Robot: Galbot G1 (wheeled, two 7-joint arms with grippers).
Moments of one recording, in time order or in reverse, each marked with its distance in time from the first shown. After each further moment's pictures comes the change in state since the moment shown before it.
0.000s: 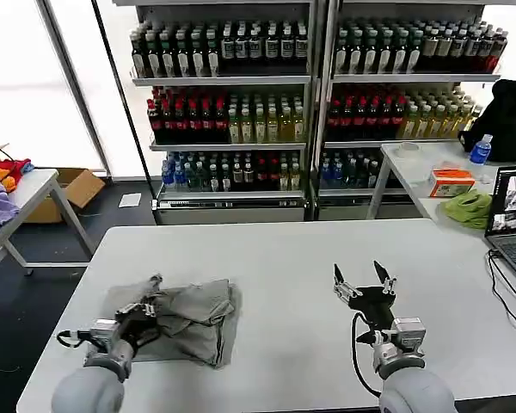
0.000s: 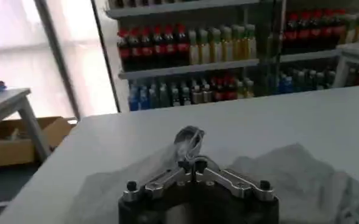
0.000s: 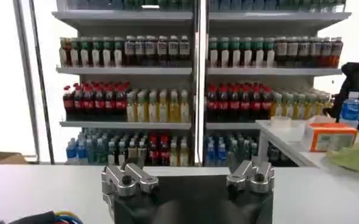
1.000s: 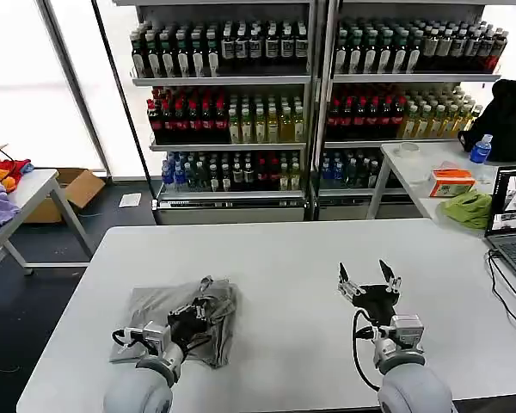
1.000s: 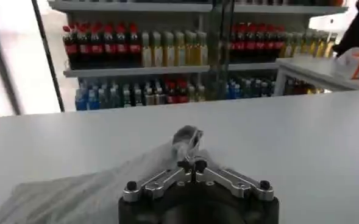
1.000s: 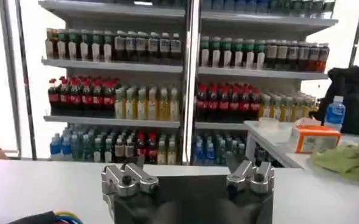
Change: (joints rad) left arm -0.037 -0.080 0.187 -0.023 0.030 0.007 -0.009; right arm -0.001 0.017 0.018 -0.032 -0.049 0.003 0.003
